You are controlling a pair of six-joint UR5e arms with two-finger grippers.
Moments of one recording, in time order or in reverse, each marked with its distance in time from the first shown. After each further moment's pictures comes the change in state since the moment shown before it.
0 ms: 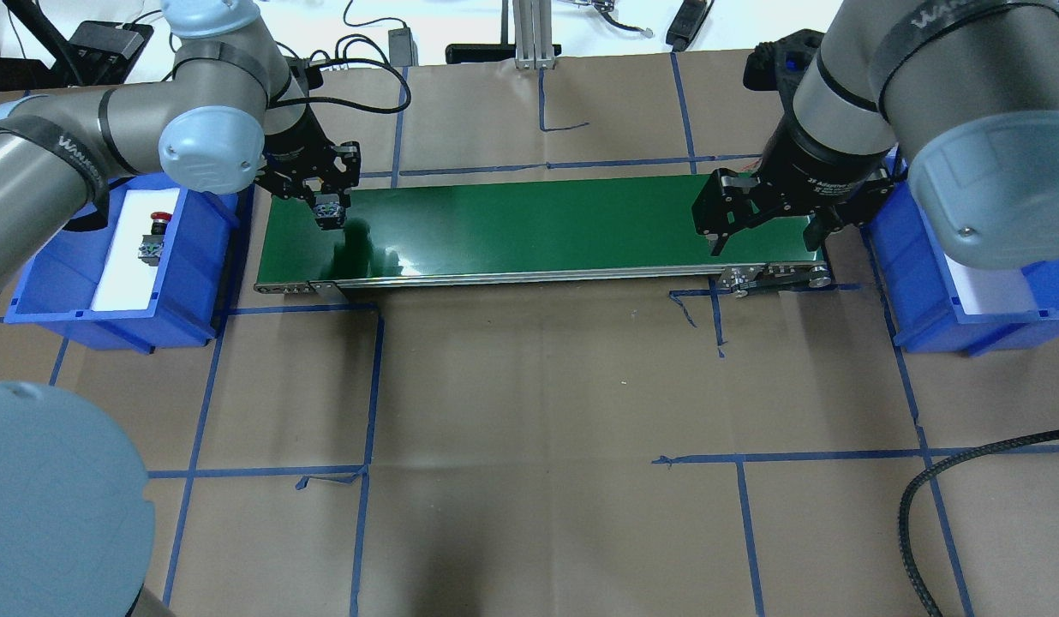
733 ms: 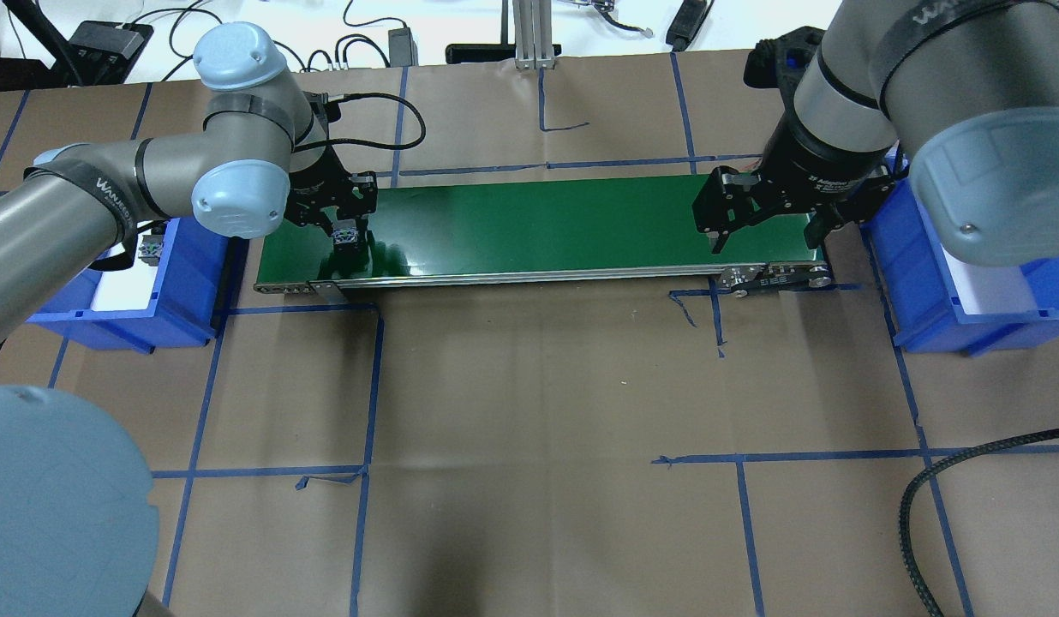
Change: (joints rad) left arm -0.006 0.005 -0.103 0.139 0.000 -0.010; right arm 0.000 0.001 -0.005 0.001 -0.003 -0.002
